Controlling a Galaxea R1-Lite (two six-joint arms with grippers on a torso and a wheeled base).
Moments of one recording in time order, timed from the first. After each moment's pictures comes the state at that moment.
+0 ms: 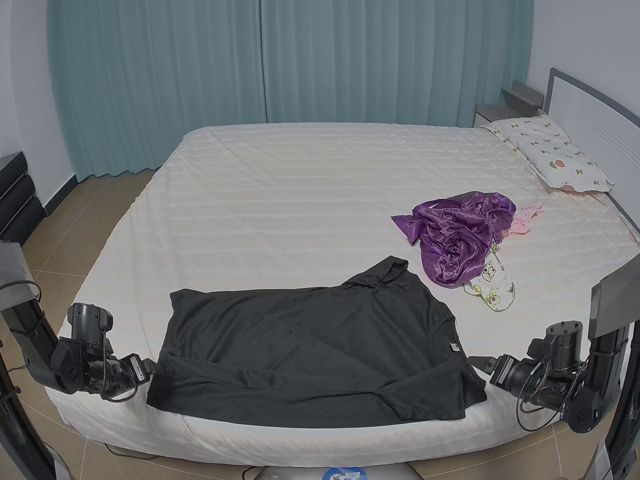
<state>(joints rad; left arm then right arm) 0.09 1.99 -0.38 -0.64 -0.02 -0.50 0.21 2.17 -0.03 -1.55 0.05 0.69</state>
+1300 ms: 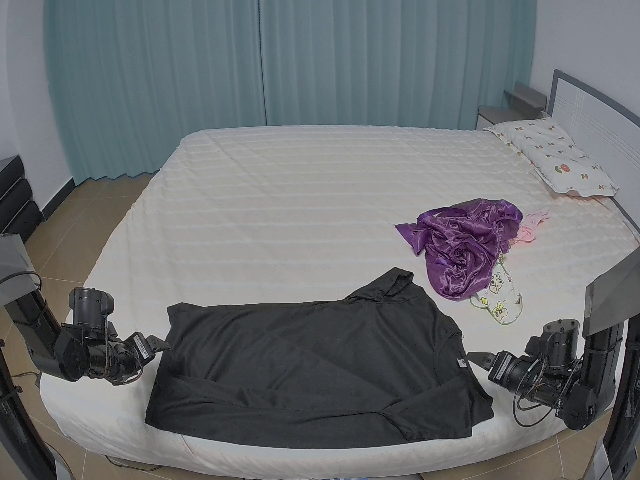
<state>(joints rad) 0.10 2.01 -0.46 -0.66 -0.12 -0.60 0.20 2.22 -0.06 -1.55 0.06 0.70</state>
